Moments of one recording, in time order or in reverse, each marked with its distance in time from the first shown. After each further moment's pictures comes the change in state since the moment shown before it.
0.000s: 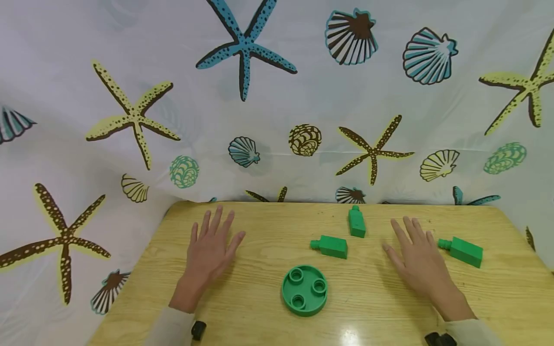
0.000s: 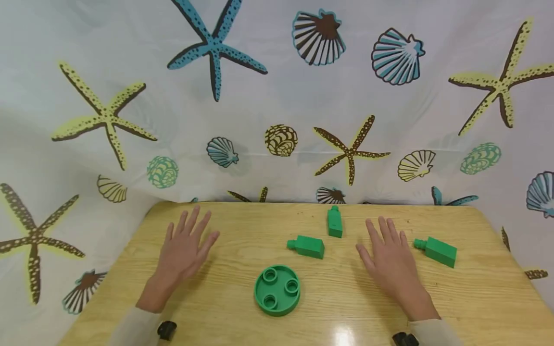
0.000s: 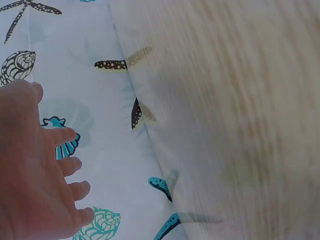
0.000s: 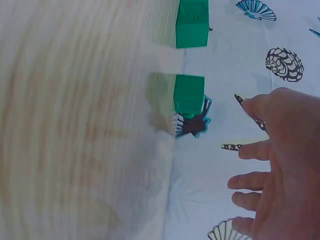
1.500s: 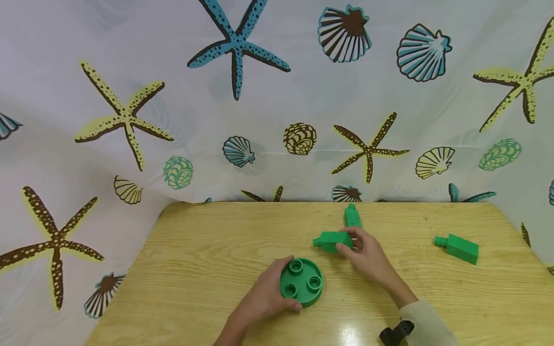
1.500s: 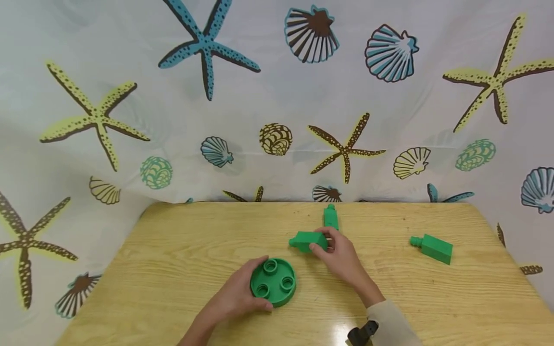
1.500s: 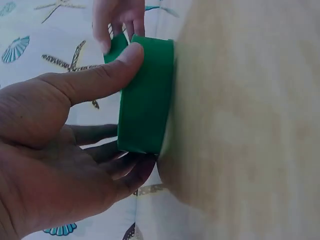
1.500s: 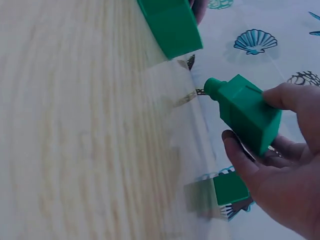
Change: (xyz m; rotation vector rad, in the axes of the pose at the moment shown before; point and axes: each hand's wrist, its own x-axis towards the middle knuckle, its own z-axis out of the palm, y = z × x) left_hand -0.047 0.125 0.034 -0.664 -0.378 0.061; right_hand 0.035 -0.059 0.049 0.883 -0.080 0.095
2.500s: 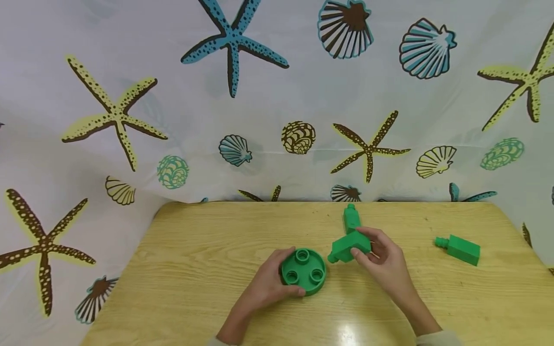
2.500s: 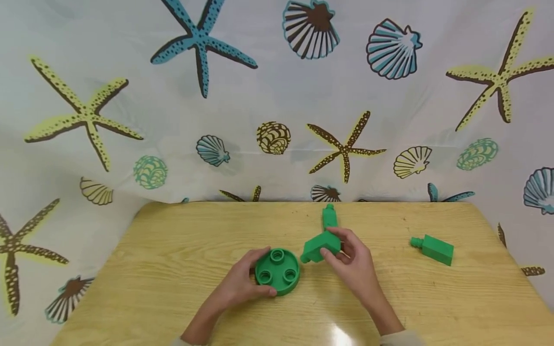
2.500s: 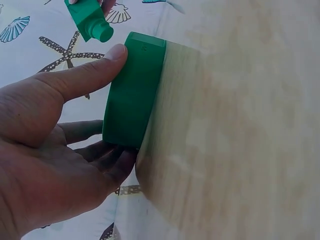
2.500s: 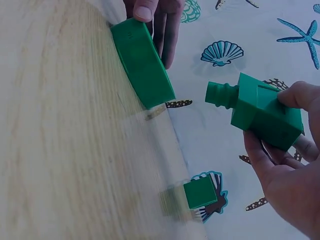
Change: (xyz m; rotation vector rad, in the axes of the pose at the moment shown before) left_hand 0.028 -0.010 0.001 -0.102 0.038 0.041; right_hand -0.035 -0.021 -0.015 0.207 0.165 -0.211
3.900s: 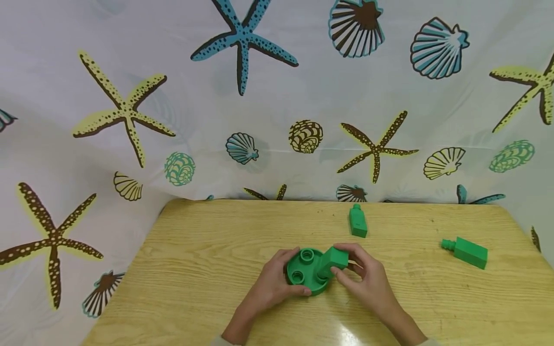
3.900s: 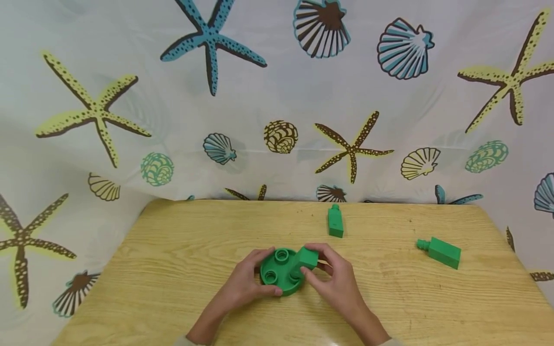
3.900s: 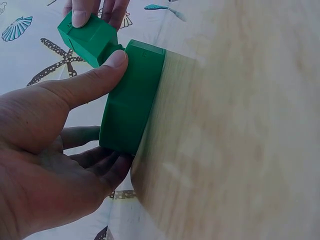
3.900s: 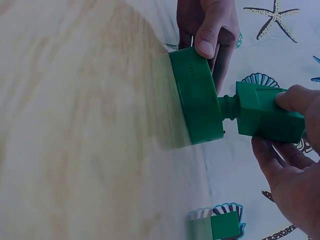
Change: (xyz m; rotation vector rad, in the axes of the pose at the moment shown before) left_hand -0.001 -0.007 0.003 0.040 0.041 0.022; right_hand -0.013 0.009 0.047 -0.090 -0.087 -0.066
